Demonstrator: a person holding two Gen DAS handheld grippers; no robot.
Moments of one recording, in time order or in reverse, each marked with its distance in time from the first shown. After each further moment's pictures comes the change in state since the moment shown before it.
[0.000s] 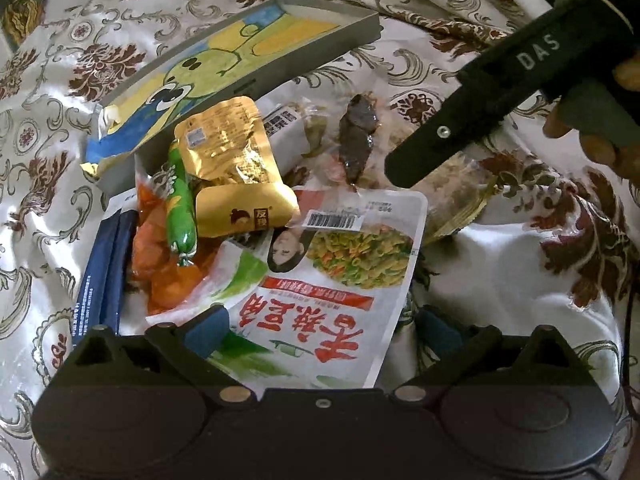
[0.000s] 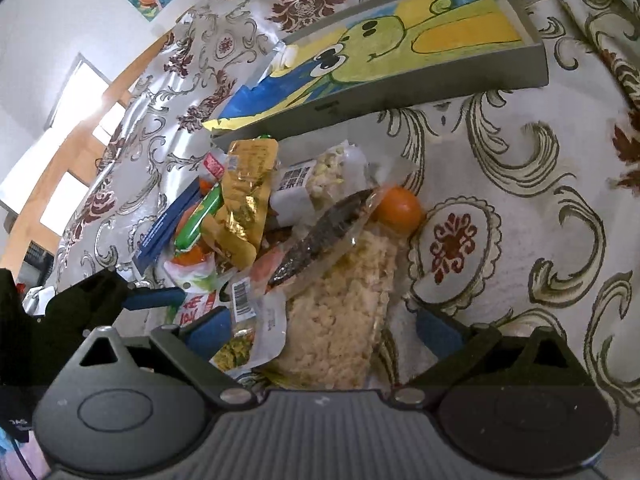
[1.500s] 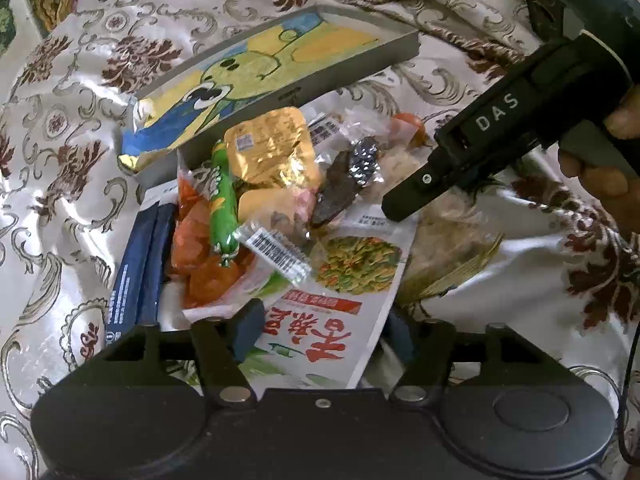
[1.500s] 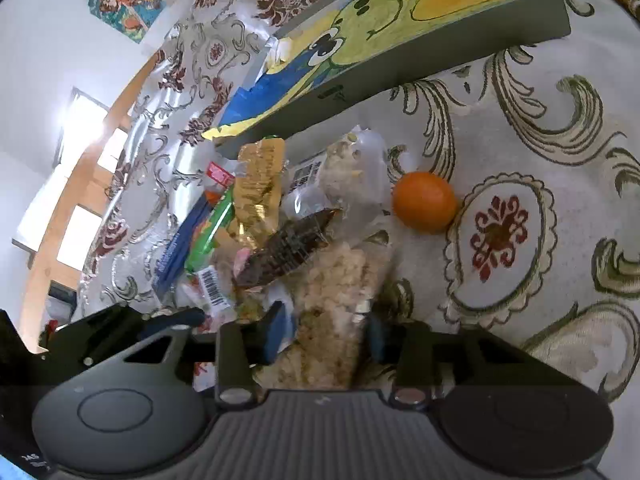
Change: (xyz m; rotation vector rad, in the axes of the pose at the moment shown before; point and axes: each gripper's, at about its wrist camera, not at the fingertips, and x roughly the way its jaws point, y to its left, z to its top) left arm -0.012 0.013 0.001 -0.066 -0.026 0.050; right arm 0.029 0.001 0.006 0.138 0.023 0.098
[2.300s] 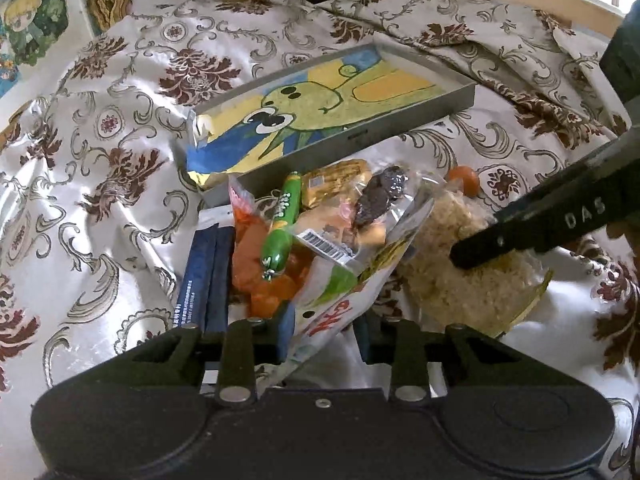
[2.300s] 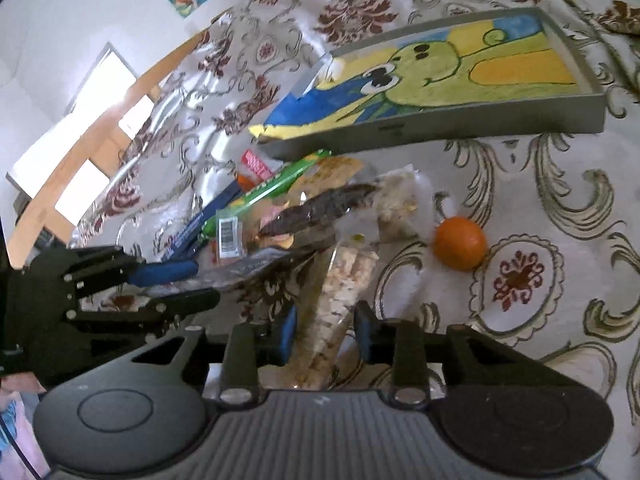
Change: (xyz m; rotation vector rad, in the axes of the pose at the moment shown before) left arm -0.018 0.030 0.007 -0.113 -0.081 0.086; right arm -0.012 0.044 -0.009 -0.244 -0.056 -0.082
